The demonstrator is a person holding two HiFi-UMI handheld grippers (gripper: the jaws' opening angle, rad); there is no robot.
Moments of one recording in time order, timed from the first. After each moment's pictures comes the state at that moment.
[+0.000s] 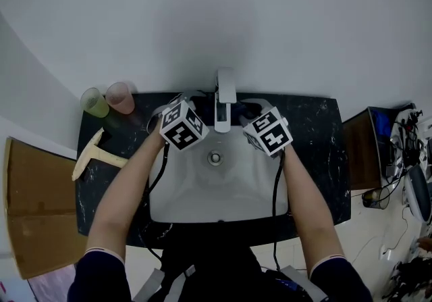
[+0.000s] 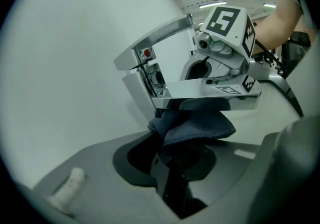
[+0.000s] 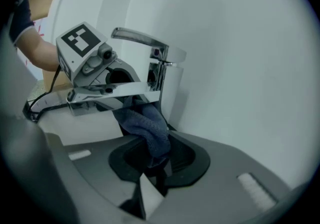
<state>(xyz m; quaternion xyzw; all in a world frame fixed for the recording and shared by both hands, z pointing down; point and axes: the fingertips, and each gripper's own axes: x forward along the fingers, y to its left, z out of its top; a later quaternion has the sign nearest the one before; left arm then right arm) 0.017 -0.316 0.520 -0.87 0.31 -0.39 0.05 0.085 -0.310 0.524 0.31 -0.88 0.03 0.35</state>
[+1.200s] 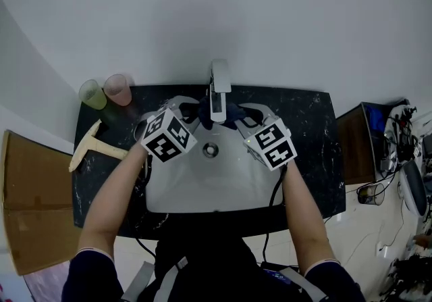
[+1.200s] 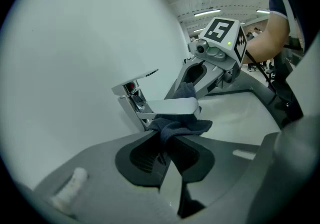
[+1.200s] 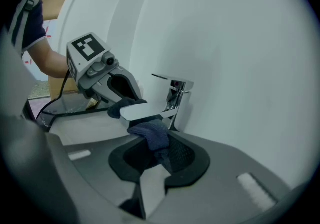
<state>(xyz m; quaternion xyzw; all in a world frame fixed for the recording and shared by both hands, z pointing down) 0.015 -0.253 0.483 -0.89 0.28 -0.36 0.06 0.088 -0.251 0.479 0.32 -0.89 0.00 0.31</state>
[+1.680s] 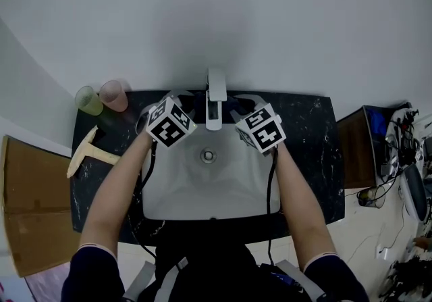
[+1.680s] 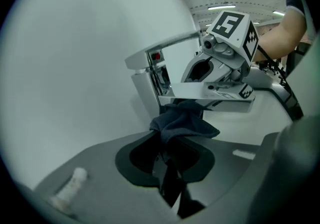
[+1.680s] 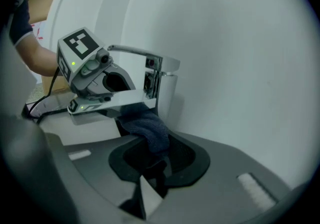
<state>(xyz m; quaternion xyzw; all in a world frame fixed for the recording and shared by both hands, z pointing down) 0.005 -0.310 0.515 -0.86 0.32 -0.39 0.01 0.087 -0.312 0.511 0.32 -0.88 0.03 0.34</state>
